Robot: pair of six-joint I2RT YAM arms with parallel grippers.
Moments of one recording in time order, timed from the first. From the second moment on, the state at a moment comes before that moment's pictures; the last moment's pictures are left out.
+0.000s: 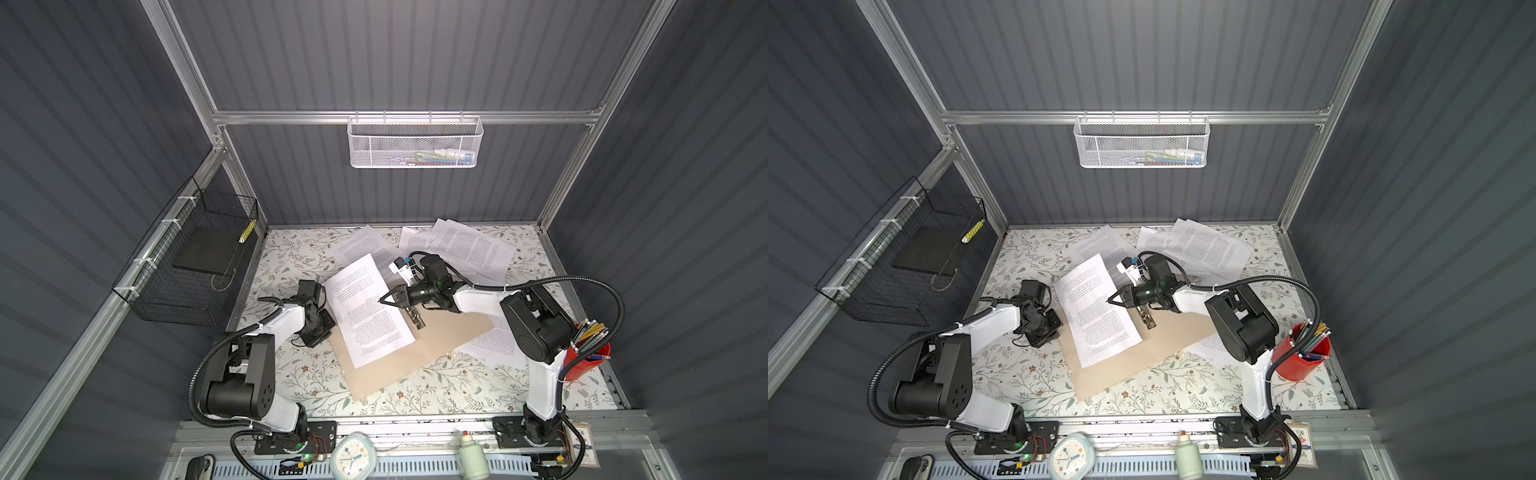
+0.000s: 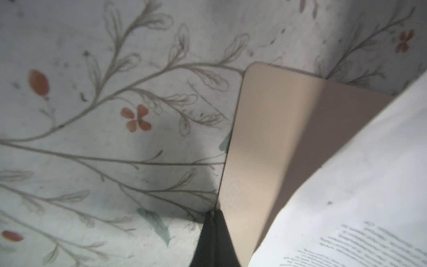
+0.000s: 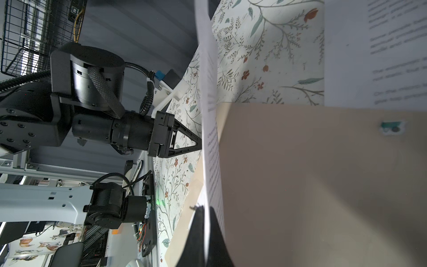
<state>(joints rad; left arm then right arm) -0.13 1.53 0.78 -0.58 0.14 -0.73 0.61 1.99 1.17 0.26 -0.87 0.52</state>
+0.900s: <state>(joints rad) -0.13 1.73 0.90 -0.26 0.20 -0.74 0.56 2.04 1.10 0.42 -0.82 0.72</state>
